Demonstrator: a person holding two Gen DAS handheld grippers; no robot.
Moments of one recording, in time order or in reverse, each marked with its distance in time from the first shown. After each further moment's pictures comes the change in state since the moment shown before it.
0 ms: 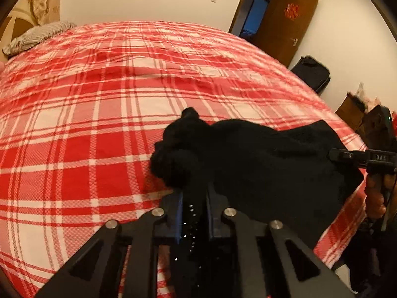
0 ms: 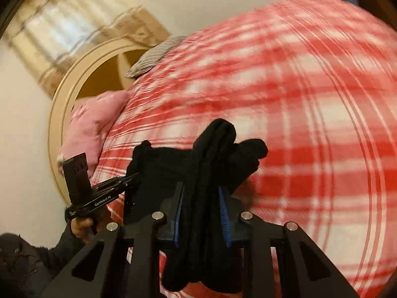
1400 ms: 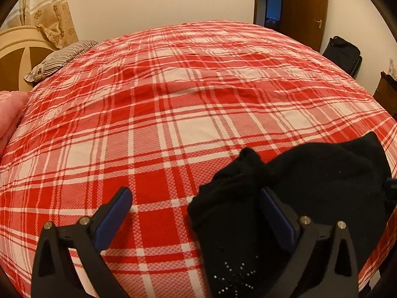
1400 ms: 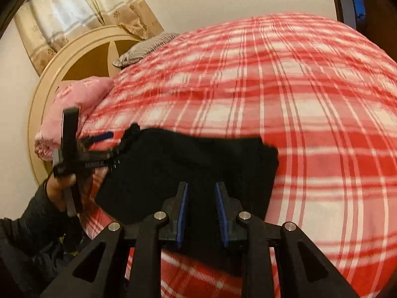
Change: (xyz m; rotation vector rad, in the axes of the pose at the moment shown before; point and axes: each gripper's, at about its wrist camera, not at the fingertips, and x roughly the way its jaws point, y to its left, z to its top) left arm 0.024 0.000 0.034 0.119 0.011 0.319; right arm -0.008 -0.016 -0.044 -0.047 -0.031 -0.169
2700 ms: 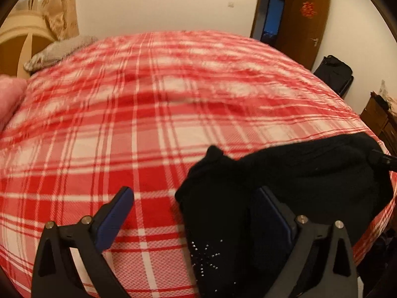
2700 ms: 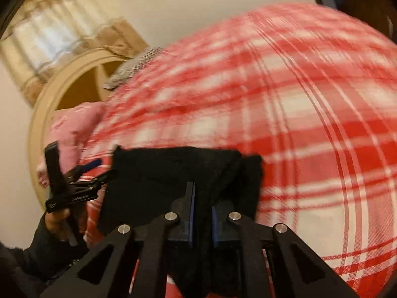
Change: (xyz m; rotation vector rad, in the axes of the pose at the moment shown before) left arm -0.037 0.008 -0.003 -0.055 -0.052 -0.094; right arm 0.018 -0.045 -0.009 0.206 -0.005 0.021
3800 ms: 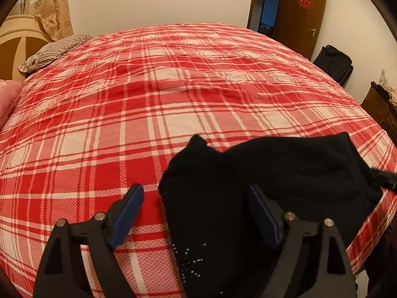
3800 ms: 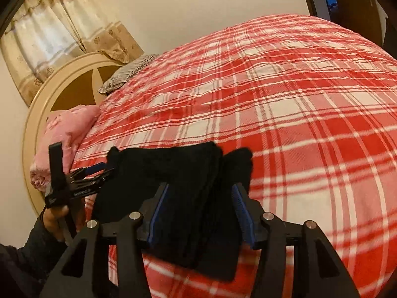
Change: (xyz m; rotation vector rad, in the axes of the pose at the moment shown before) left arm 0.020 -0.004 -0.008 0.011 0.050 0.000; right arm -0.023 0.015 -0.004 -0.041 -0.058 -0.014
